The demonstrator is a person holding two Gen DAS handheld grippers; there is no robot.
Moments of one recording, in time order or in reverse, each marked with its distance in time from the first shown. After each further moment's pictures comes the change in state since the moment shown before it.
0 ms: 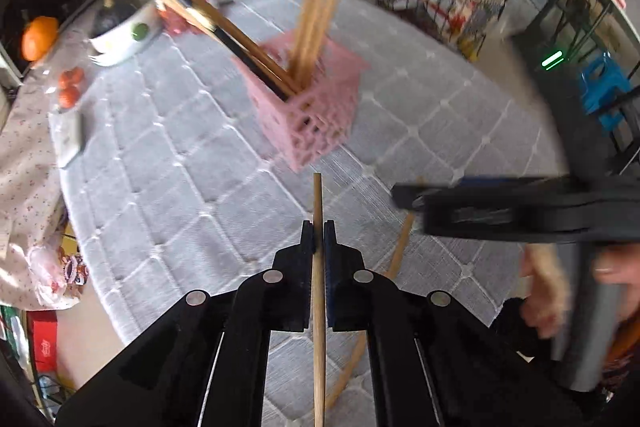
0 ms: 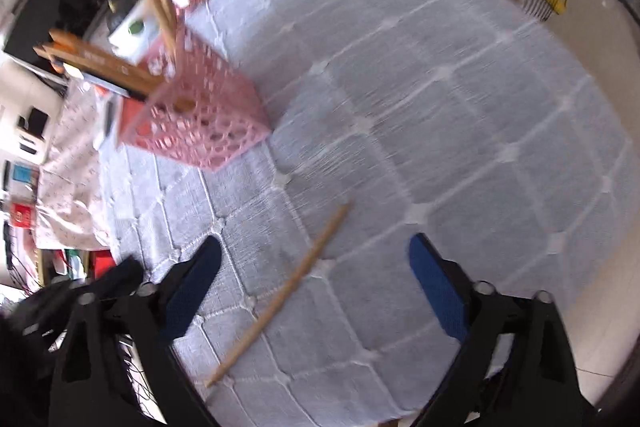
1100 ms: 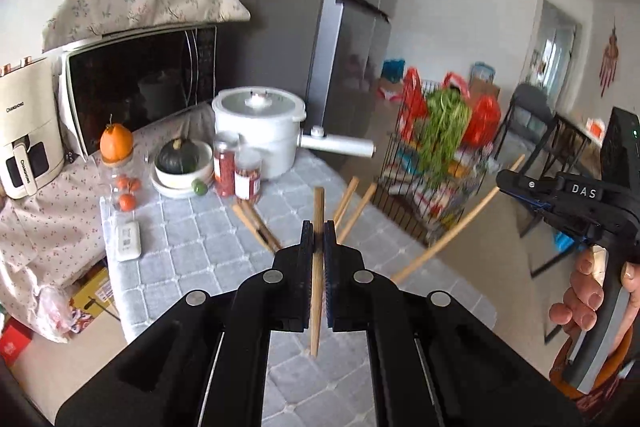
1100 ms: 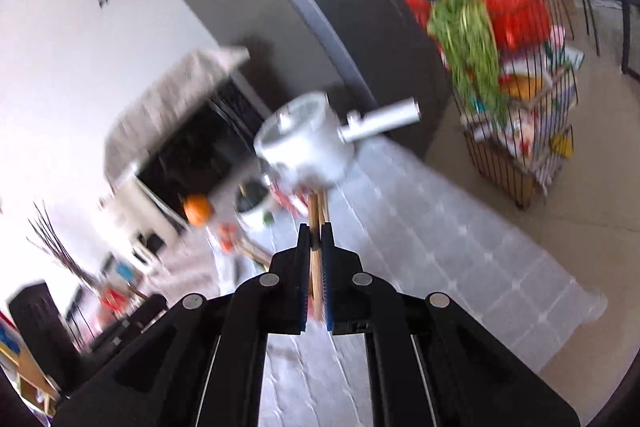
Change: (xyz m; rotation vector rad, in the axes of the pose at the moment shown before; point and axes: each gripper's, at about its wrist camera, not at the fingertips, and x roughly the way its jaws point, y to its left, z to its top) left arm -0.158 -0.003 0.048 -0.174 -0.552 -0.021; right arm -0.265 -0.001 0.011 -0.023 -0.711 0.330
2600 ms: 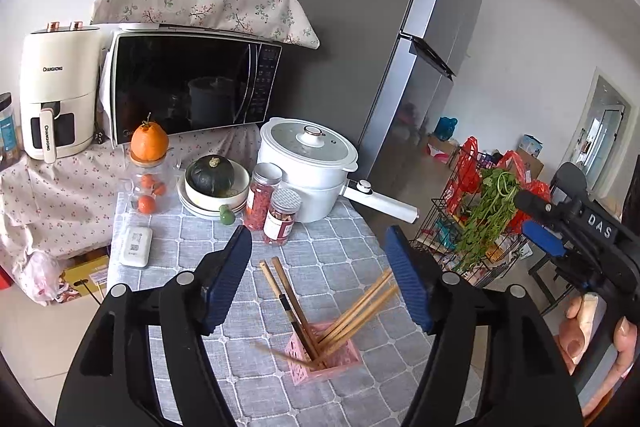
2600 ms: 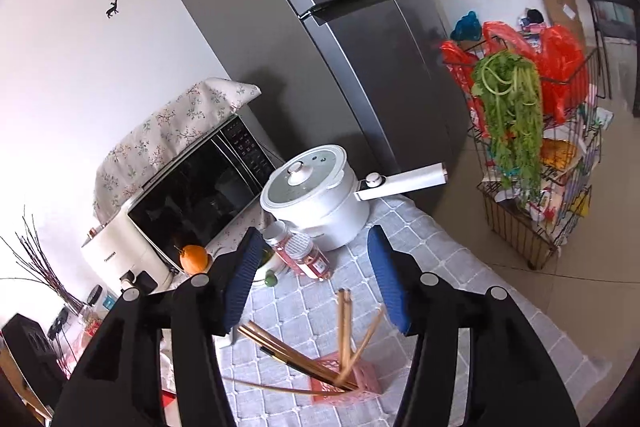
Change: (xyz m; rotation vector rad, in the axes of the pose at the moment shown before) left arm 0.038 0.029 0.034 -0.221 -0.115 0.132; right arm 0.064 0.033 0.046 -0.108 -0.067 -0.045
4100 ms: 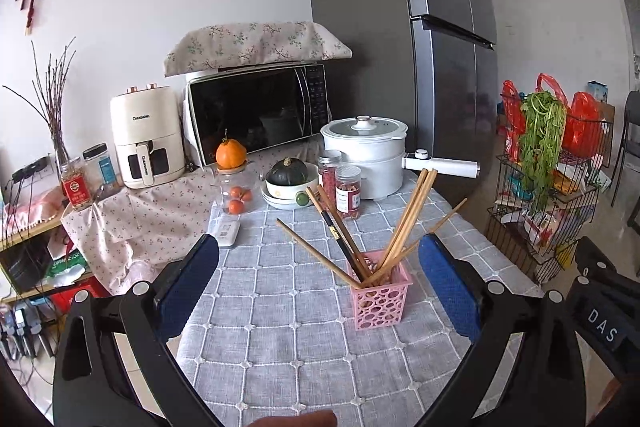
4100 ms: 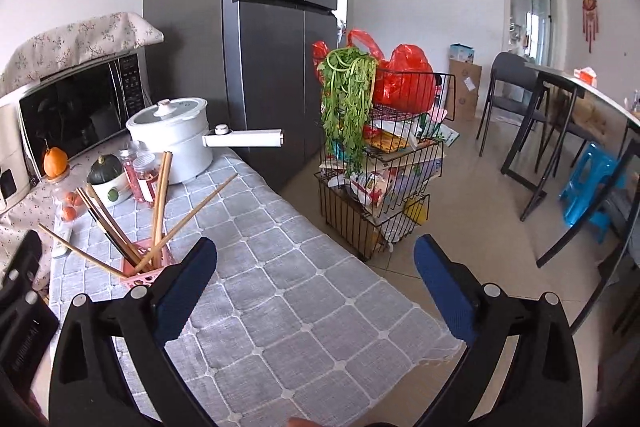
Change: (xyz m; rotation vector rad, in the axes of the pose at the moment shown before) left arm -0.055 -0.085 -0.133 0.232 -0.144 0.403; right arm -0.095 -0.051 -0.140 -0.251 -0.086 -0.538
